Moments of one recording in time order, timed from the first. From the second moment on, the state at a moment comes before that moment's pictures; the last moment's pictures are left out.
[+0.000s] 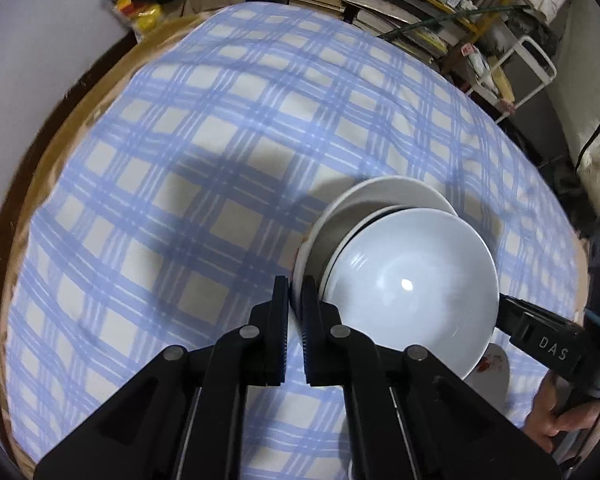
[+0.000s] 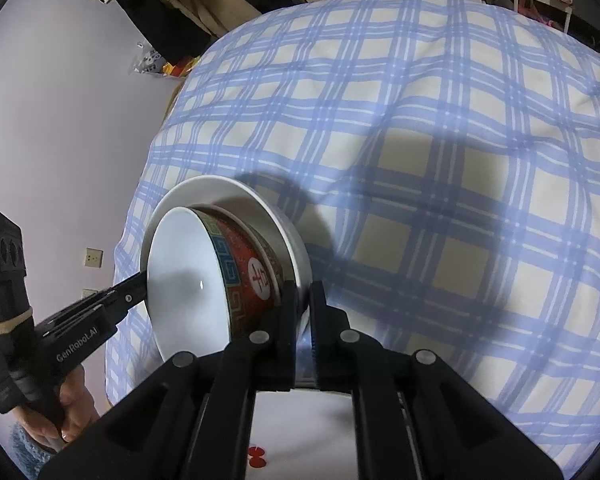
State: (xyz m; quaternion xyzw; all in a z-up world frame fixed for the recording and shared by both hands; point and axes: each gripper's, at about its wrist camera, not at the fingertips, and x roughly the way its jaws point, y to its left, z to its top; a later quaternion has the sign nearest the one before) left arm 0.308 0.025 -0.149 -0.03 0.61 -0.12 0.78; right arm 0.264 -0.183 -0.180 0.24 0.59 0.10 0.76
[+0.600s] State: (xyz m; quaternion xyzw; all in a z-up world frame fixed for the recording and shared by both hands) left arm 0.311 0.027 -0.156 -0.04 0.61 -0.11 0.78; right arm 0.270 -0.172 -0.183 0.25 0.59 0.08 0.77
